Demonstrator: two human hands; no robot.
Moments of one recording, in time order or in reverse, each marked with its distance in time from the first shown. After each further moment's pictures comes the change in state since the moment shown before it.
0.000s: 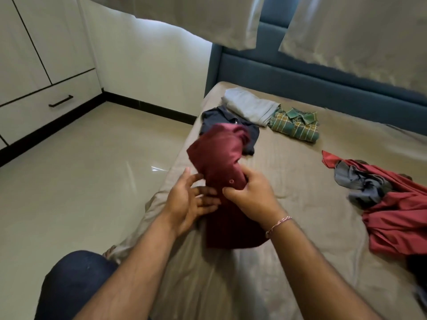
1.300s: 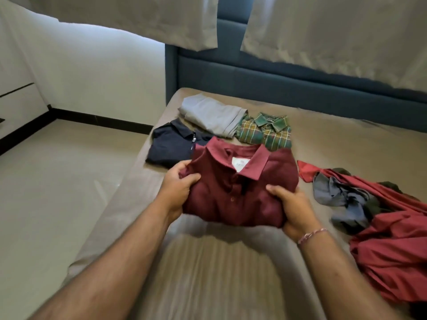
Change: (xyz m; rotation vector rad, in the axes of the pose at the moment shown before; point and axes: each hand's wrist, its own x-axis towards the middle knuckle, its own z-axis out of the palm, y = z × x) left_hand 0.190 0.019 0.111 0.363 0.073 0.323; right_hand 0.108 0.176 -0.132 0.825 0.438 0.469
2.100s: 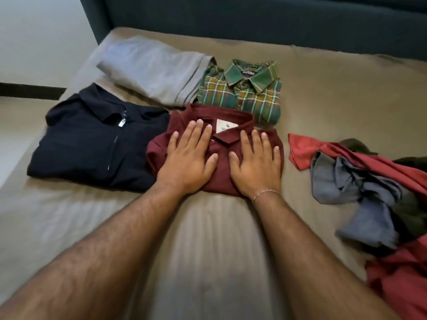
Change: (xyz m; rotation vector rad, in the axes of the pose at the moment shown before) left_hand 0.190 -0.119 0.142 1.454 -0.285 0.528; right_hand 0.228 0.072 -0.028 -1.582 0.097 -0.420
